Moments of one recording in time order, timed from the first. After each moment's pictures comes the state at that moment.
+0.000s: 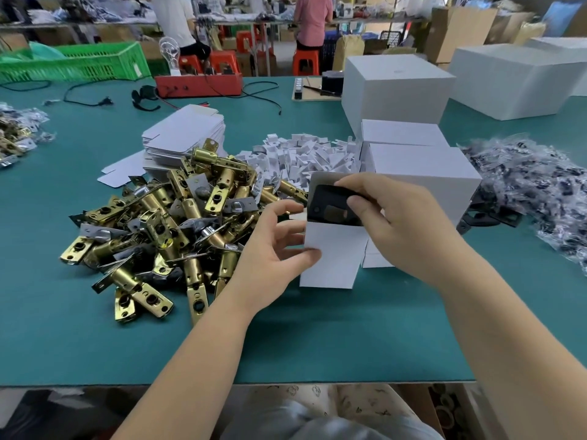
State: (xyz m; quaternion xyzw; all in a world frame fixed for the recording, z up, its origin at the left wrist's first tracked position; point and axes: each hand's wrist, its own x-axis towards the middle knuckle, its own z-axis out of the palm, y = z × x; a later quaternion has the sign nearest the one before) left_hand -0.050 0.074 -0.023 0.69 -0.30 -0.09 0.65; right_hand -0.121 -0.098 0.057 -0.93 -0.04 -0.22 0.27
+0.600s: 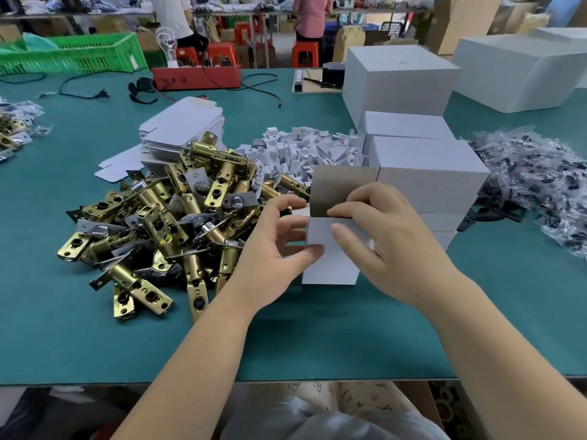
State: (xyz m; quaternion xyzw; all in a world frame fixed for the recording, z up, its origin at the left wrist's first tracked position) left_hand -0.053 0.074 -0.020 0.69 -0.31 -0.07 0.65; right_hand -0.126 -0.091 0.024 -0.94 -0.09 -0.27 0.19
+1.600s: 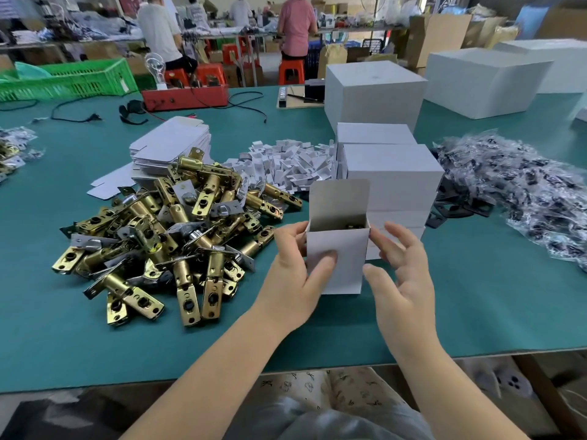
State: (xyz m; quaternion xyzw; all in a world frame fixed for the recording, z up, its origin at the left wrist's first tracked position) left_hand -0.092 0.039 -0.036 0.75 -0.33 0.01 0.58; right_hand -0.177 -0.082 -0.030 -0.72 0.10 -0.34 0.59
